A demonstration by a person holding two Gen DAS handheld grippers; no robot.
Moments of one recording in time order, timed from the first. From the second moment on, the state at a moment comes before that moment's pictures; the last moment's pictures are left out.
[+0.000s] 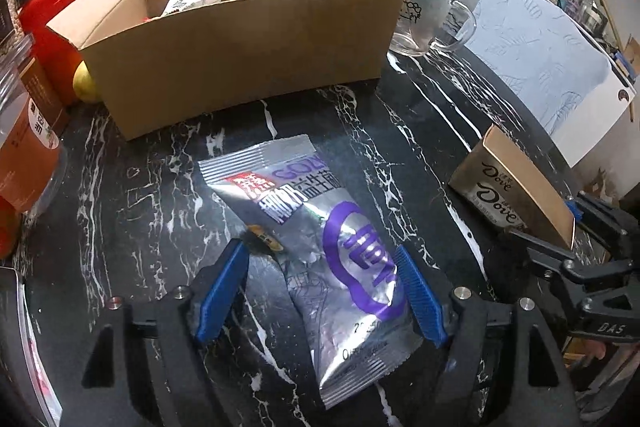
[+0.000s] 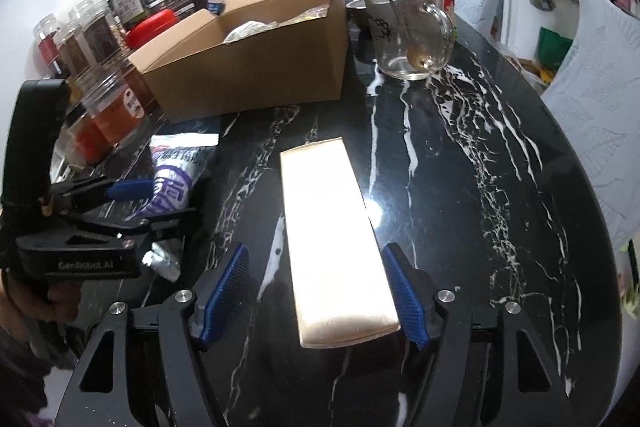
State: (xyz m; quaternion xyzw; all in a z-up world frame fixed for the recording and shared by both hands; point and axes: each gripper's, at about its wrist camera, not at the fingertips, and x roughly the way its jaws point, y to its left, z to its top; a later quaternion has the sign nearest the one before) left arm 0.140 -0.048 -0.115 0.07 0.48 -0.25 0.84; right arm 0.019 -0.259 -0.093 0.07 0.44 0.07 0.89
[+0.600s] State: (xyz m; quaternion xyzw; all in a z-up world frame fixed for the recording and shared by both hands) left arm 0.125 -0.054 -0.117 0.10 0.44 -0.24 0.86; right arm 0.022 -0.253 -0.101 0.07 0.44 0.07 0.89
